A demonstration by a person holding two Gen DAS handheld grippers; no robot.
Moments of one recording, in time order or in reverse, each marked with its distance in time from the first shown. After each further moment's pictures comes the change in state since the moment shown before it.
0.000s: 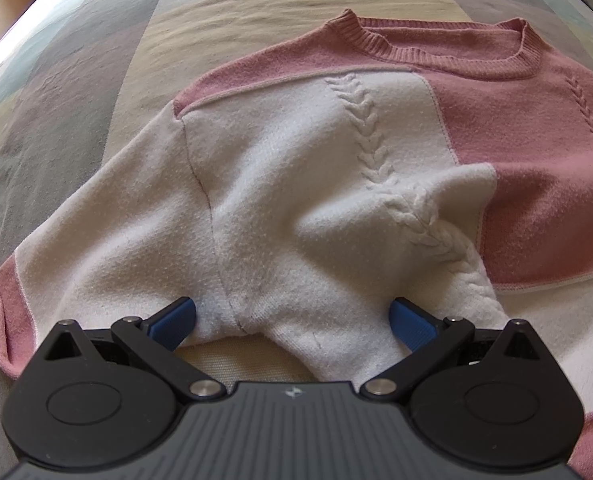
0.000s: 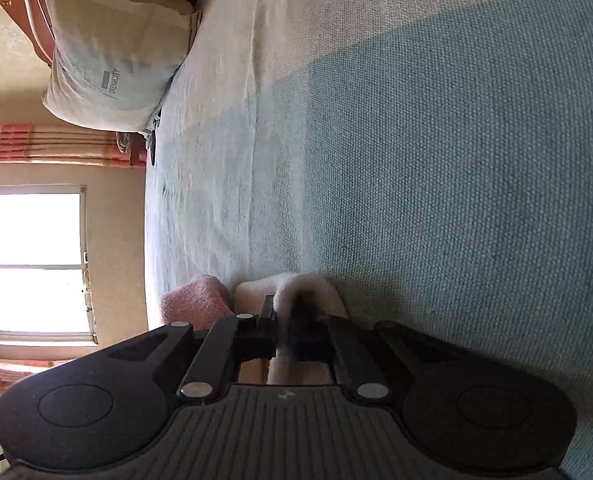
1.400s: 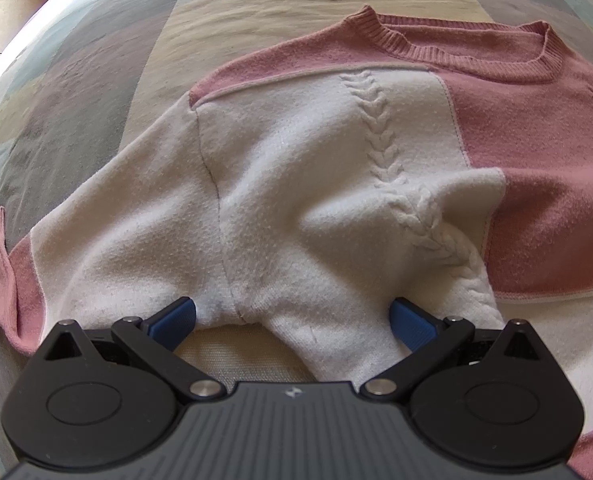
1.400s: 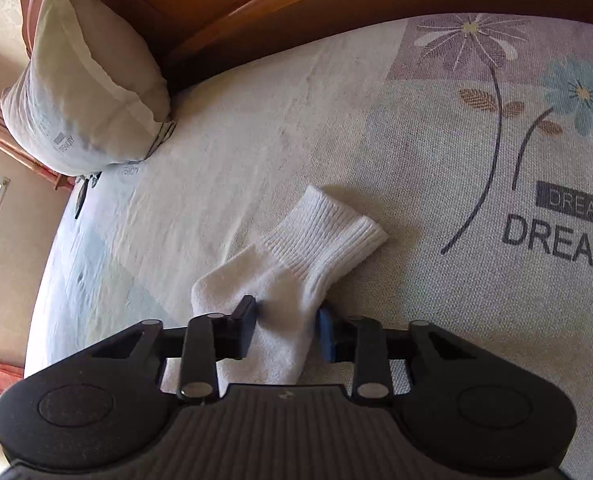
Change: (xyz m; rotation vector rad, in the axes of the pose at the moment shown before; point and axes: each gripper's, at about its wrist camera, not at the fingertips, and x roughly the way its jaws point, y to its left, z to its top) left arm -0.002 -0.007 0.003 -0.059 0.019 0.066; right arm -0.032 0.055 0.147 -0.332 -0.237 -0.370
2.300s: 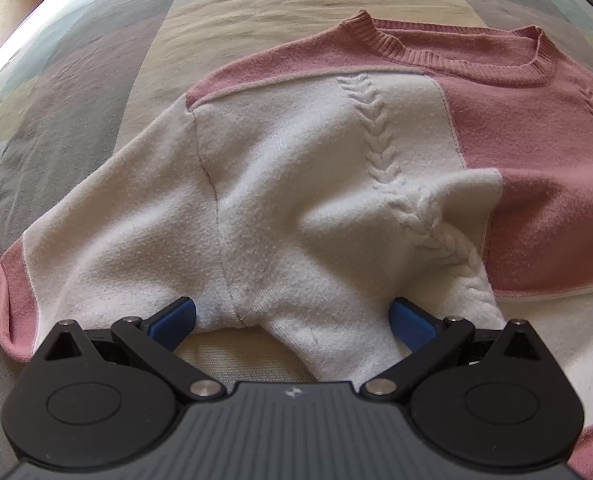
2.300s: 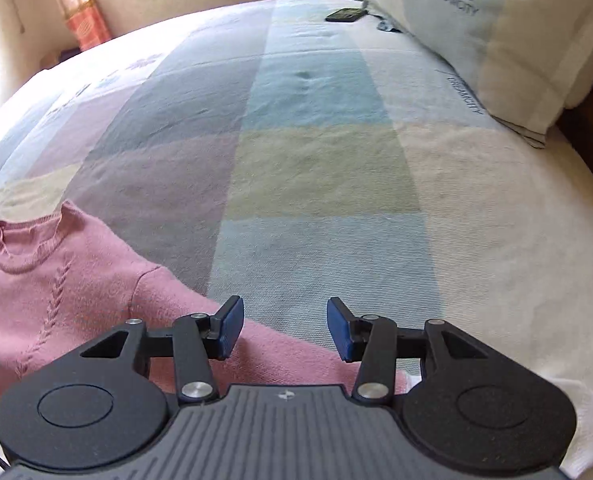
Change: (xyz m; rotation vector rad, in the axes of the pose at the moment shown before) left arm -0.005 0.006 -0.003 0.010 -0.027 -0.039; right arm 0.056 0.219 -0.109 -1.167 0.271 0.135
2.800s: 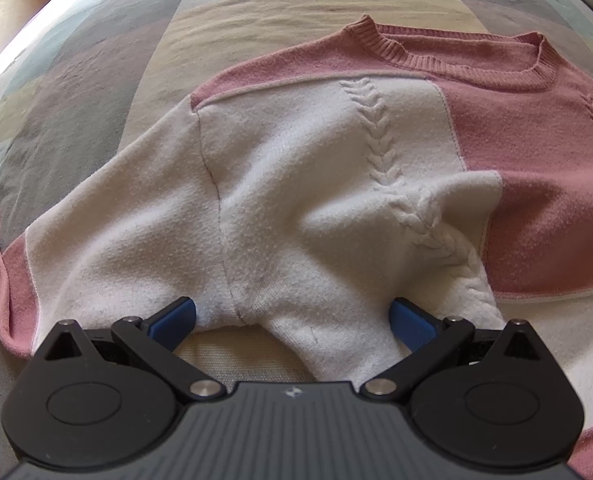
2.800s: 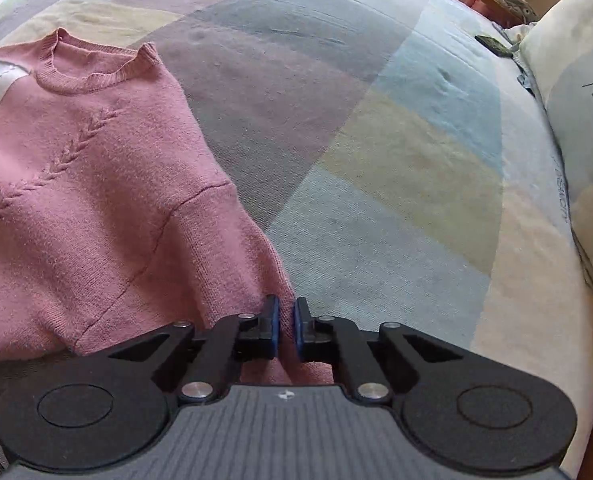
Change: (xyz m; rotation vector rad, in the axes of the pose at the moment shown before) left arm 0.000 0.002 -0.001 -0.015 -0.009 0.011; right arm 0.017 0.049 0.001 -0.486 0.100 -0.066
